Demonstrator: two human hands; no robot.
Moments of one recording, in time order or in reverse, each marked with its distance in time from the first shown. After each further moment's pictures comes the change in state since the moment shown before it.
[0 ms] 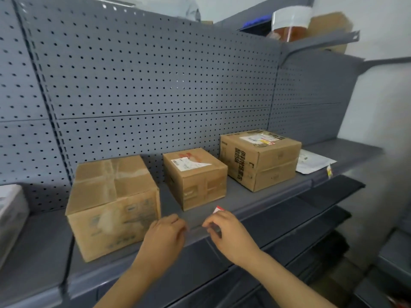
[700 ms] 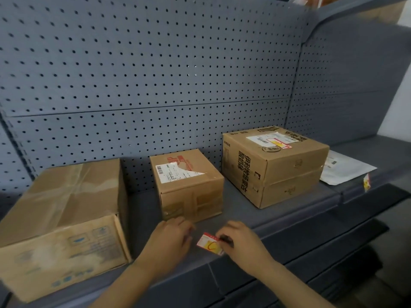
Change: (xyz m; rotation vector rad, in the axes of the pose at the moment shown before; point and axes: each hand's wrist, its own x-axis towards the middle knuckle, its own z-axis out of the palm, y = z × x) left_hand 0.109 -0.016 0.090 0.105 -0.108 -0.048; right_hand 0.057 0.141 0.000 -0.060 -0.174 0.005
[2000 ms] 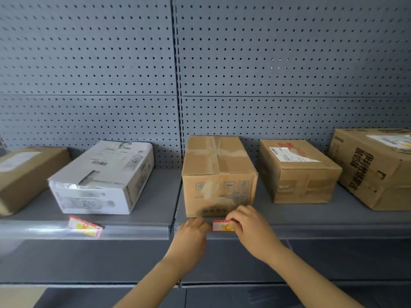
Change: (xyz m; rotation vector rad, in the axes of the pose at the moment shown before) left_hand -0.219 -0.097 -0.060 0.116 0.016 -0.362; right_hand 0.011 -0.223 0.095 0.072 -0.062 -0.332
